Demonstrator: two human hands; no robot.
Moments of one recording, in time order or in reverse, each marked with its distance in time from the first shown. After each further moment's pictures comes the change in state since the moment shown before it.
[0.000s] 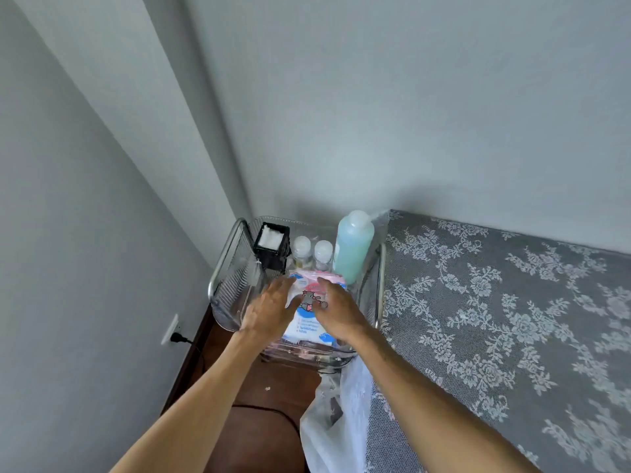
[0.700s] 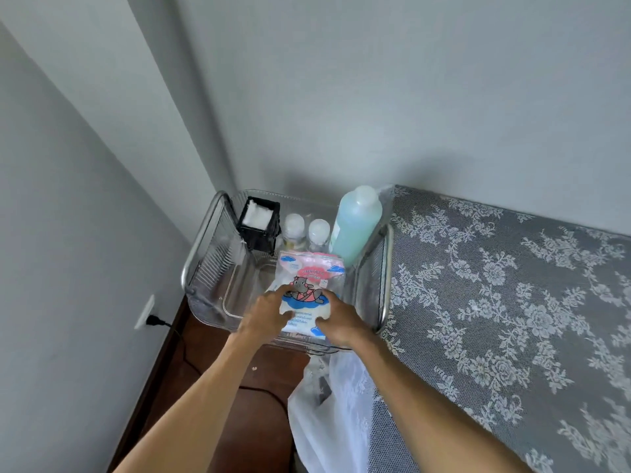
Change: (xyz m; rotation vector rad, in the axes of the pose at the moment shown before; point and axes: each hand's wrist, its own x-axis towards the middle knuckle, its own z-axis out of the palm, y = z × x) left_hand 0.026 -0.041 0.072 -0.167 -0.244 -0.119; right_hand 0.027 0.063 0.039 -0.012 -0.202 0.323
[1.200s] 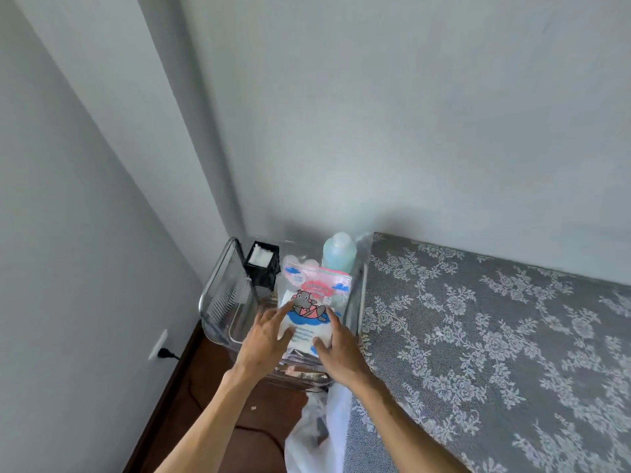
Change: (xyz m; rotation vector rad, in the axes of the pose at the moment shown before) left_hand -0.087 0.072 -0.036 -0.021 0.284 0.153; right_hand -0.104 -0.010 -0.030 0.095 0.255 -0.256
